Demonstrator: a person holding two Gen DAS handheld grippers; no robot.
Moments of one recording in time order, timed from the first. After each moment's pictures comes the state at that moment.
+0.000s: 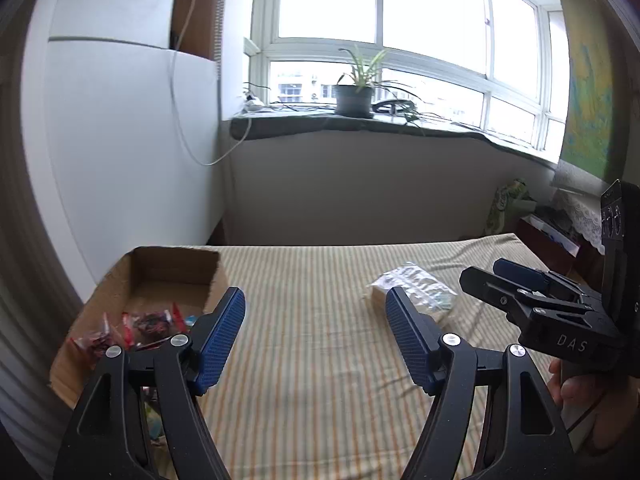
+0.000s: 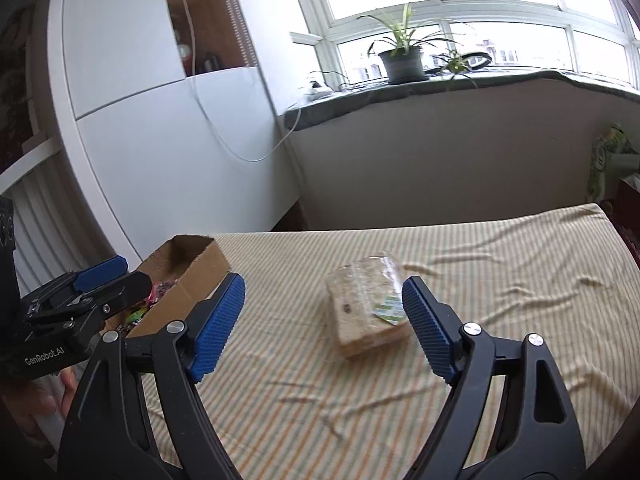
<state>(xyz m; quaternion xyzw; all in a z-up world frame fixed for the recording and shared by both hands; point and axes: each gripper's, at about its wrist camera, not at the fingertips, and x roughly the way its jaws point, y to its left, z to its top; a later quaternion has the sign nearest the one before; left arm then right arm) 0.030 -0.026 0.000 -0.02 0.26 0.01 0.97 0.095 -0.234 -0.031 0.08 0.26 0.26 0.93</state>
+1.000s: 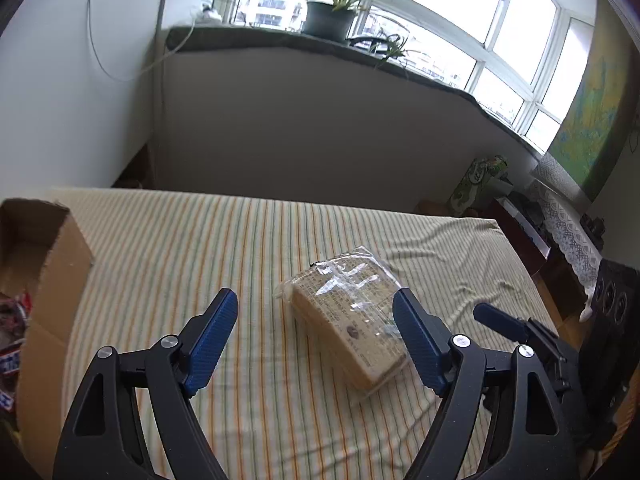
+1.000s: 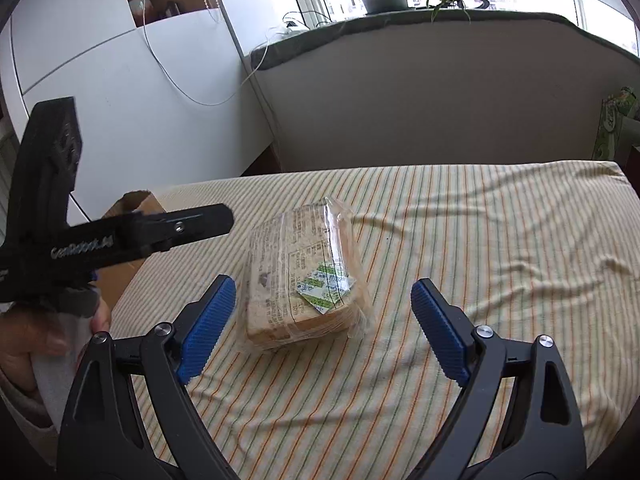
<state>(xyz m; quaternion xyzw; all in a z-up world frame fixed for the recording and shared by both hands) 0.168 -0.050 -0.058 -0.13 0.39 -0.06 0.91 0.176 -0.236 -0.099 0.05 0.37 0.26 0.89</state>
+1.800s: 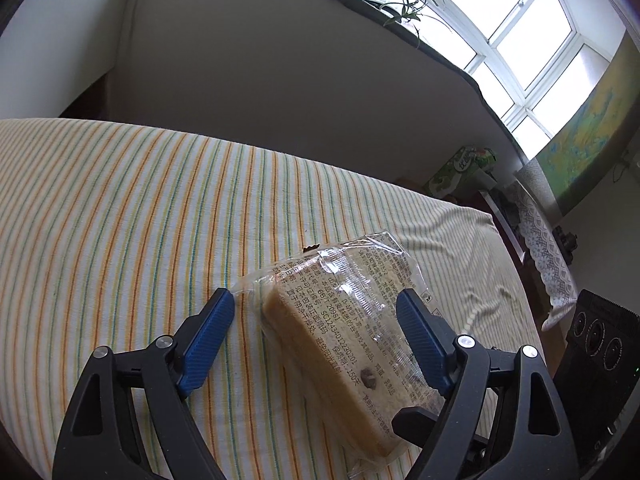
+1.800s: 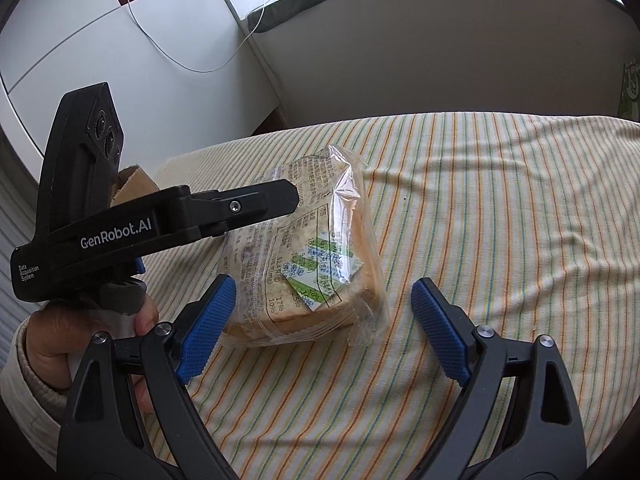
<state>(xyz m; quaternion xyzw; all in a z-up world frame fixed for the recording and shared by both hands) 0.221 -0.052 -0.120 -0.20 0.43 -0.13 0.87 0.203 -0.228 -0.134 0.07 0.43 0.29 0.86</state>
